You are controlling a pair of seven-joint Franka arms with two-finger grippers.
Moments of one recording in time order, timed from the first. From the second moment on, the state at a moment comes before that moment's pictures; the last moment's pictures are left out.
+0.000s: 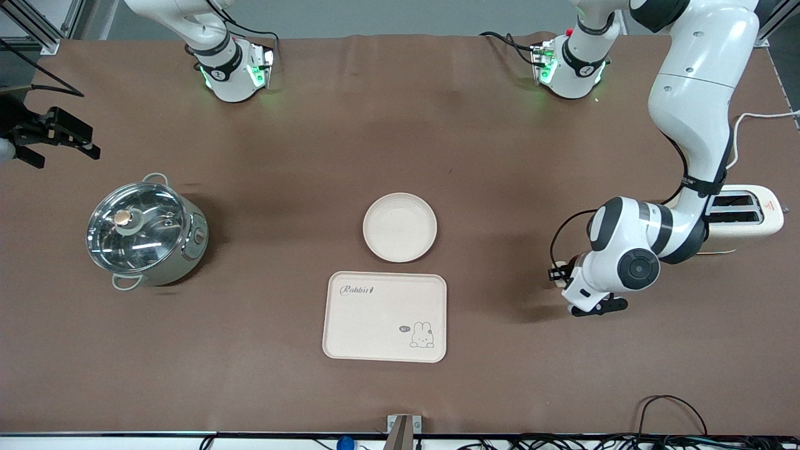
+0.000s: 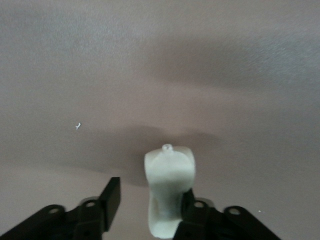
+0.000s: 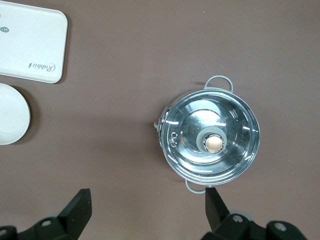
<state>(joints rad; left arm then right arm) 0.01 0.71 -0.25 -1.59 0.17 2.09 -0.42 0.13 -0.07 -0.17 -1.62 0.04 1.56 -0.17</state>
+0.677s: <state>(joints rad) 0.02 0.60 -0.25 -1.50 0.17 2.09 -0.32 0.13 -0.07 -0.16 -1.62 0.04 1.55 -0.18</state>
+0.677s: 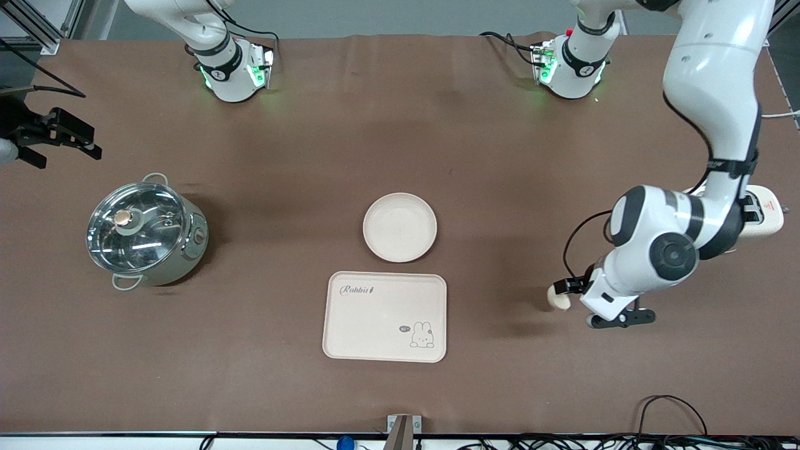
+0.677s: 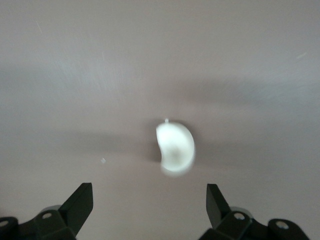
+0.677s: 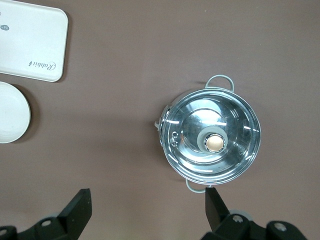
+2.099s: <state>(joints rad) 0.01 -0.09 -0.10 -1.66 0.03 1.70 -0.06 0.12 -0.06 -0.18 -1.60 0.04 1.52 -0.17</state>
